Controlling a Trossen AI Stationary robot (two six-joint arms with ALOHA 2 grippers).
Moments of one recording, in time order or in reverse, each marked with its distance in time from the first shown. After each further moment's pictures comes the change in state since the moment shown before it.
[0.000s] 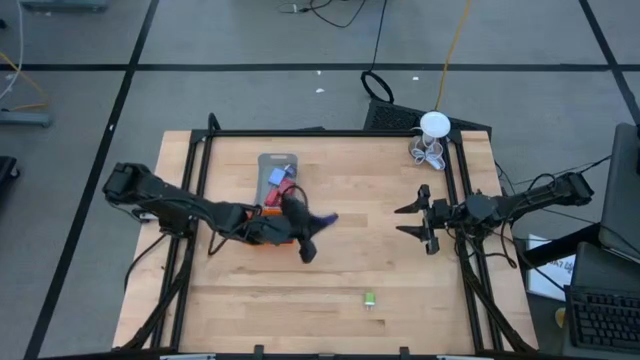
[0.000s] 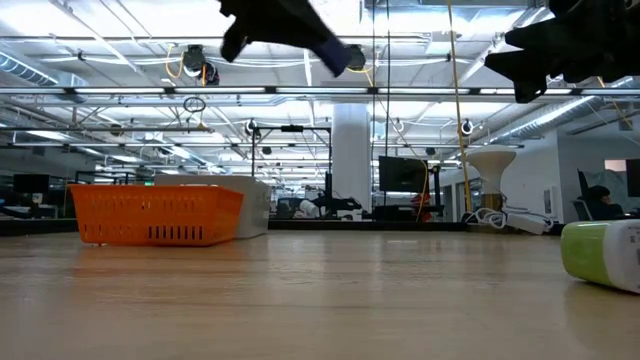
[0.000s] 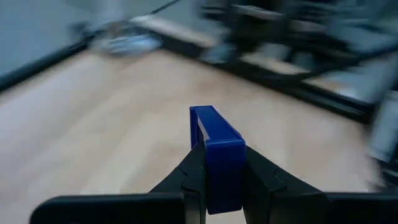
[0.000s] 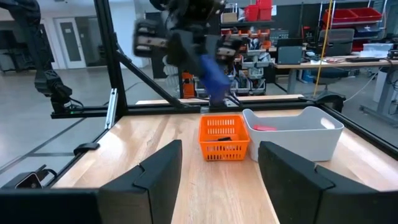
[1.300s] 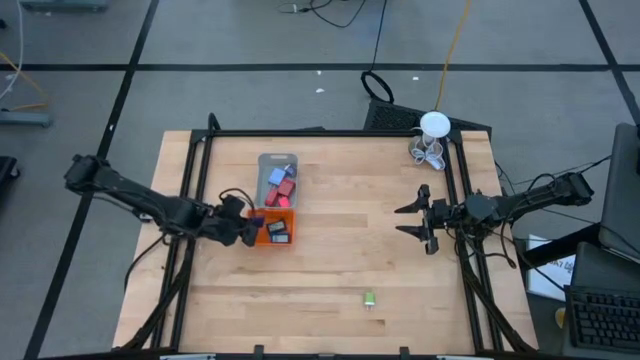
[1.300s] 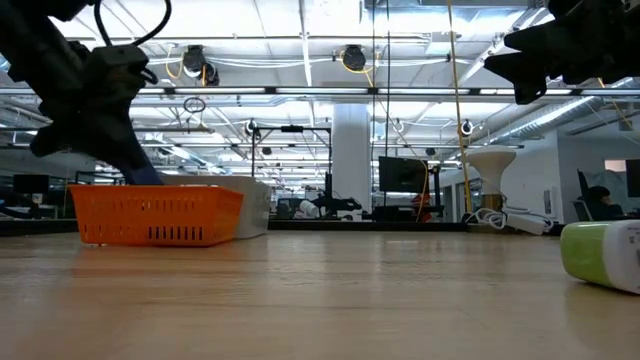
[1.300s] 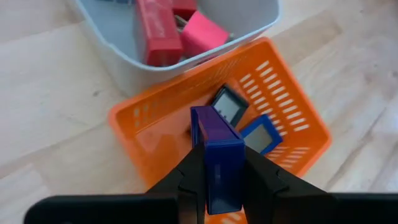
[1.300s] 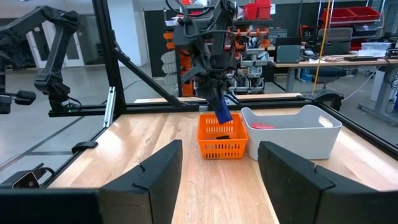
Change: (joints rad) left arm -0.053 -0.557 -0.582 -0.490 0.027 -0.793; right arm 0.000 0.000 0.000 -0.006 0.006 -0.002
